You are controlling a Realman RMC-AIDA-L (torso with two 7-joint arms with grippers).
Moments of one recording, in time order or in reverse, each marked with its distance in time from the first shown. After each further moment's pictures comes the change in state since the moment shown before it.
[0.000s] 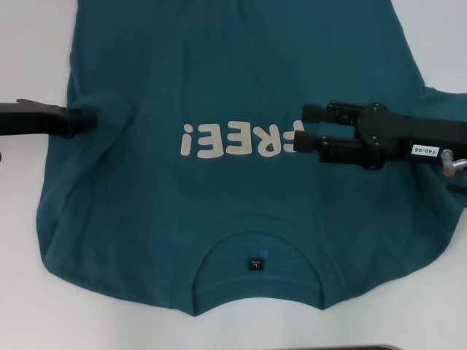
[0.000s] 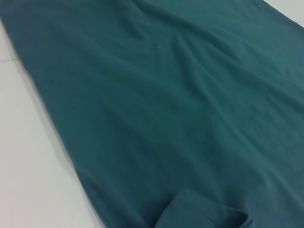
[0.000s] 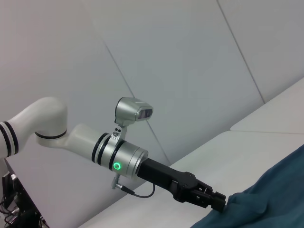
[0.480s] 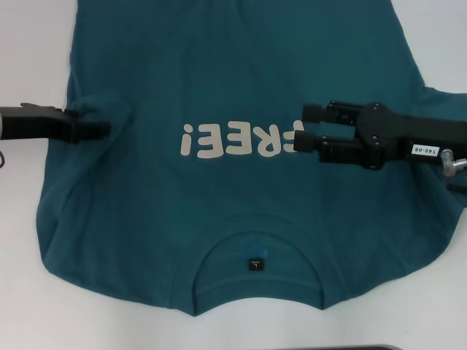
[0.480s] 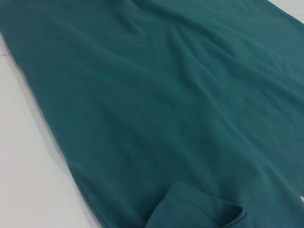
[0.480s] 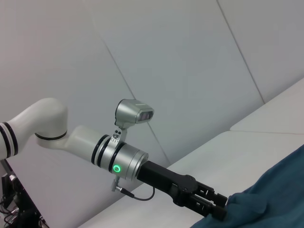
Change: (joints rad) left arm 0.004 -0.007 0.009 -0.001 0.007 0.000 0.006; right arm 0.000 0.000 0.000 0.001 0.000 0.000 0.000
